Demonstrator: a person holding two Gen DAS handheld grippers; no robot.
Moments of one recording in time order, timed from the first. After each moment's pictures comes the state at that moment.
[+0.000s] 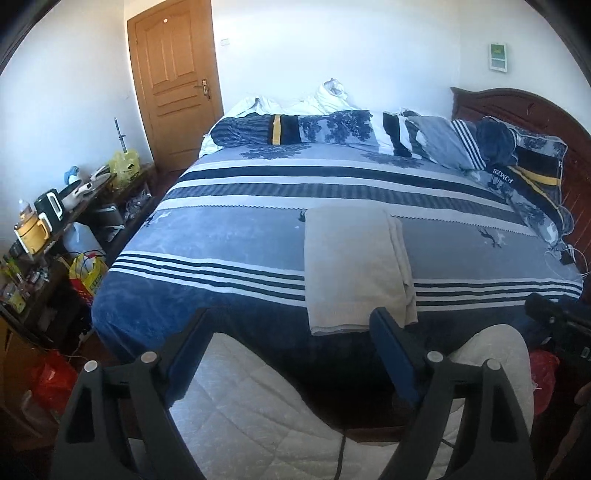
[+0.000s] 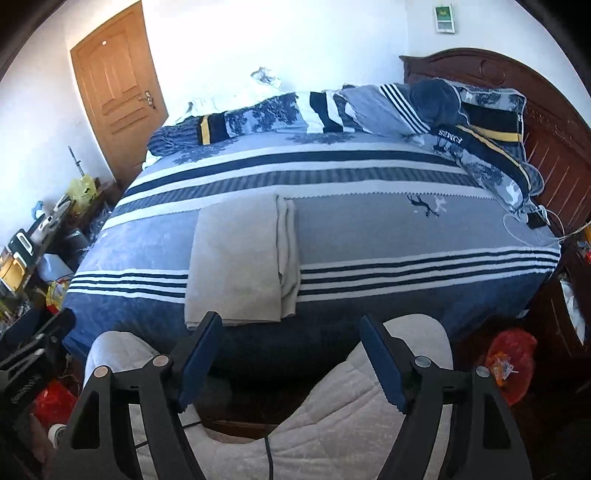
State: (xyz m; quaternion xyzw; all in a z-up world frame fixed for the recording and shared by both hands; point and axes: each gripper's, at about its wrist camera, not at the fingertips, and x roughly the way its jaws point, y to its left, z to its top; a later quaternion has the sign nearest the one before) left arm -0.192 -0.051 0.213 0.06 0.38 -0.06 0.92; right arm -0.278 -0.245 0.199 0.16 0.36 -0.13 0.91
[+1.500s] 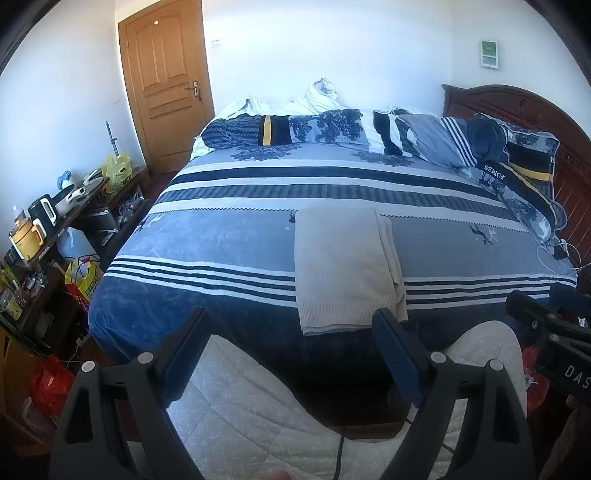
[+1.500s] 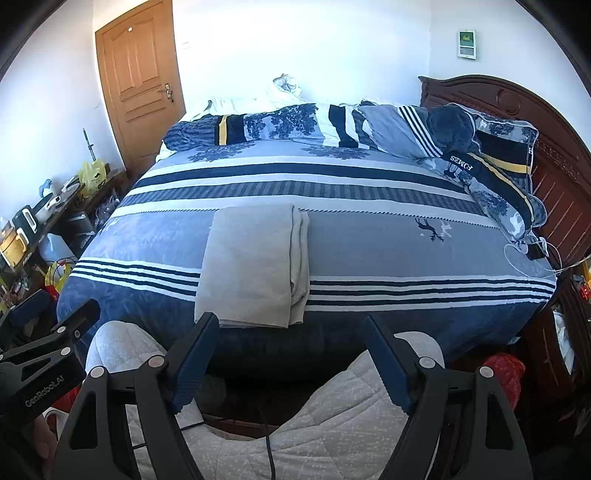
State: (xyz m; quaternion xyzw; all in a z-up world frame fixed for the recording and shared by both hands) left arm -0.195 -0.058 0.222 0.07 0.38 -0.08 0.92; right arm -0.273 -0.217 0.215 0.11 0.36 -0.12 0.92
